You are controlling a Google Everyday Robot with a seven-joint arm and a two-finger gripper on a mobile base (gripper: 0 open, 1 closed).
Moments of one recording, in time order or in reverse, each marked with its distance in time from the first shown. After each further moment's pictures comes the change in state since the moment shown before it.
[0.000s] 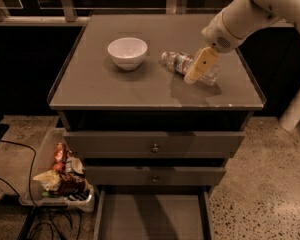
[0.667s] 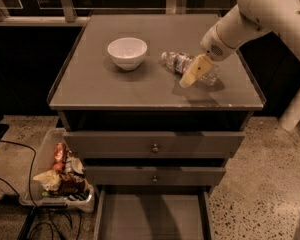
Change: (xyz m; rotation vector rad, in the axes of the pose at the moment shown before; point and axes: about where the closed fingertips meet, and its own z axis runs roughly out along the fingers) arm 0.016 -0.008 0.042 -0.040 0.006 0.121
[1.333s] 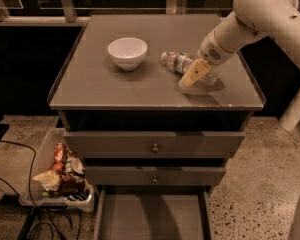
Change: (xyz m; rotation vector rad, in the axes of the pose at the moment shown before) arm 0.010 0.002 0.015 -0.016 0.027 0.044
